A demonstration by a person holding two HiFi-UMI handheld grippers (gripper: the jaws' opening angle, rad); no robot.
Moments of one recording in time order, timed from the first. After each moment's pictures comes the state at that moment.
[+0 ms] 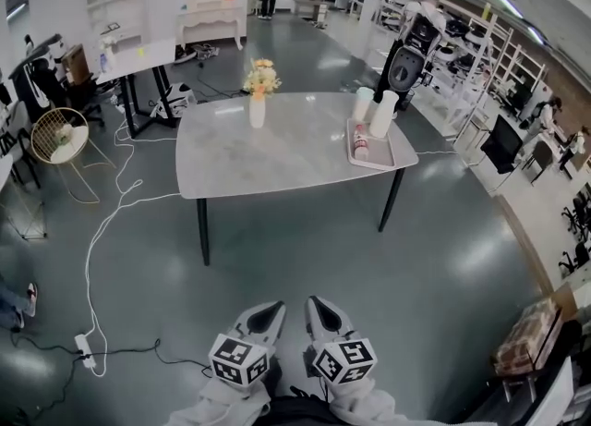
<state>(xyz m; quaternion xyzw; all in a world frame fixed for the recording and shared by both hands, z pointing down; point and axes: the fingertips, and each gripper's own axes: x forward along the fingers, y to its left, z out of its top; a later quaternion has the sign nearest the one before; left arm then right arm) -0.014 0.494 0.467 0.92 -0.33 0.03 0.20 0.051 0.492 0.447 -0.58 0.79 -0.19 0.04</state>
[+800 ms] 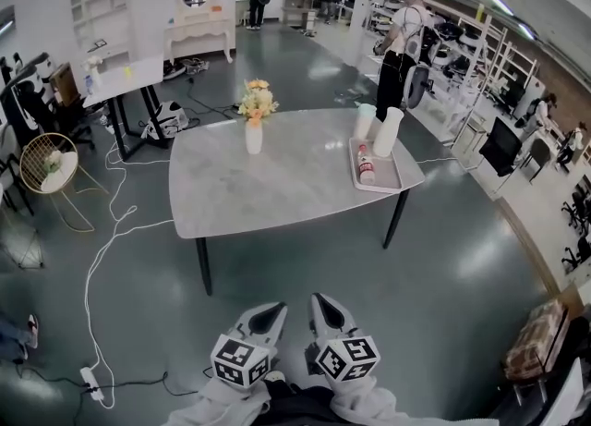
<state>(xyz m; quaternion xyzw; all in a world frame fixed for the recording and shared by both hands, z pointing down) -0.020 0.355 0.461 0.94 -0.30 0.04 0.17 0.049 0.349 0.437 -0.61 0.77 -0.18 0.07</state>
